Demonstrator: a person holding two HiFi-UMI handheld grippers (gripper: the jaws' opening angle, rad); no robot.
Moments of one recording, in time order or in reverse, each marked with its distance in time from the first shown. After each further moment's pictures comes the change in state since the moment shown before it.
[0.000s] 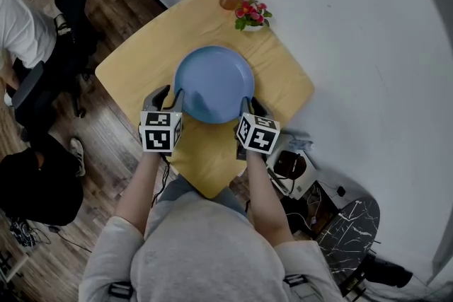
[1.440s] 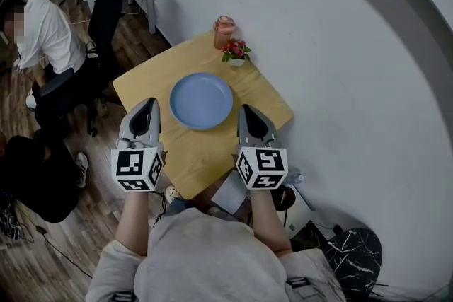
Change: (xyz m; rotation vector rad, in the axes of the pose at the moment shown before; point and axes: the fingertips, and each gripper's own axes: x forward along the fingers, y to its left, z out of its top) left arm -0.237 -0.095 0.127 0.083 -0.623 0.208; right arm -0.230 0.022 0.124 -0.232 -0.597 0.360
